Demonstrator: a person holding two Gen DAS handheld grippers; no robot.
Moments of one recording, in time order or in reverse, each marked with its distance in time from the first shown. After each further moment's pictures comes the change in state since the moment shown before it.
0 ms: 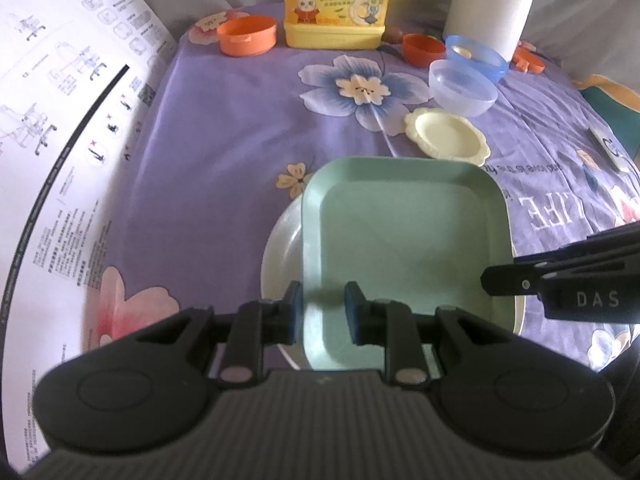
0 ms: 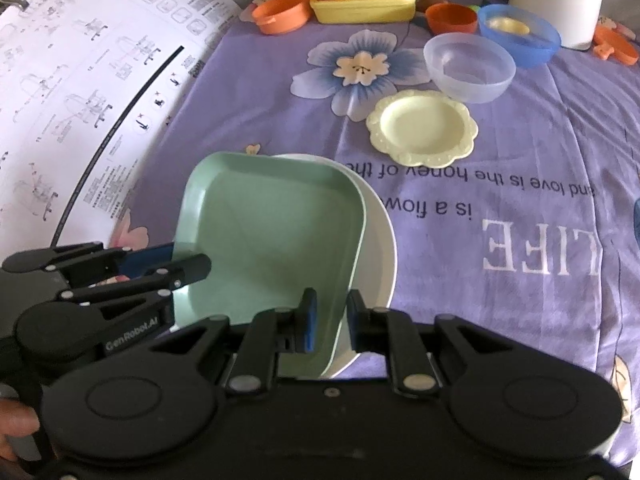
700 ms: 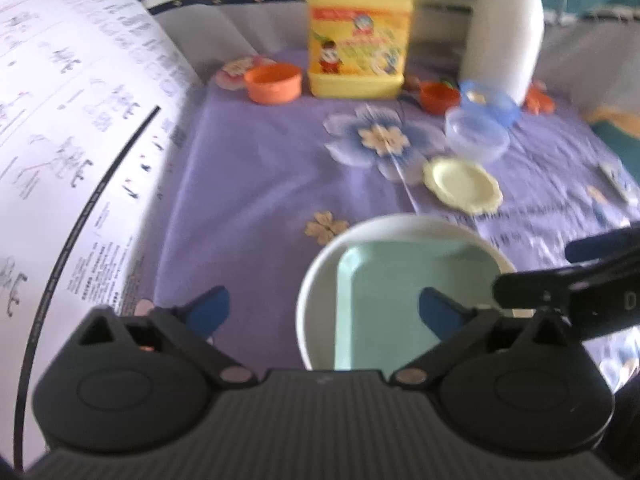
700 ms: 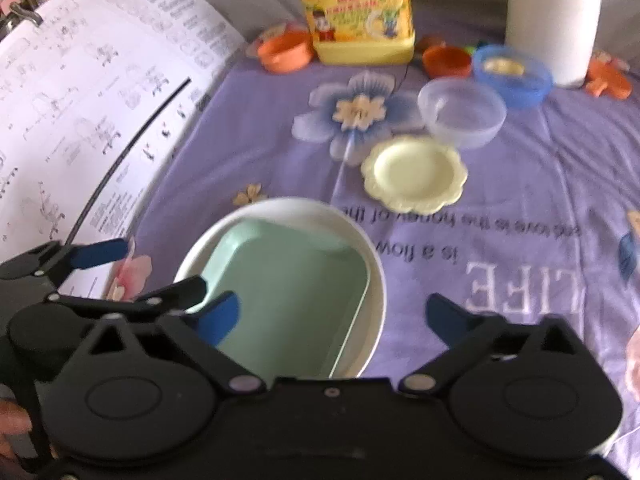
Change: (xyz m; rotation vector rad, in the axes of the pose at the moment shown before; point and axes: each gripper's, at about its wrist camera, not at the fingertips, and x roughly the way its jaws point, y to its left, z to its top) left arm -0.025 0.007 0.004 -0.032 -0.150 0.058; right arm -0.020 -0.005 0.007 -0.029 -0.121 -0.006
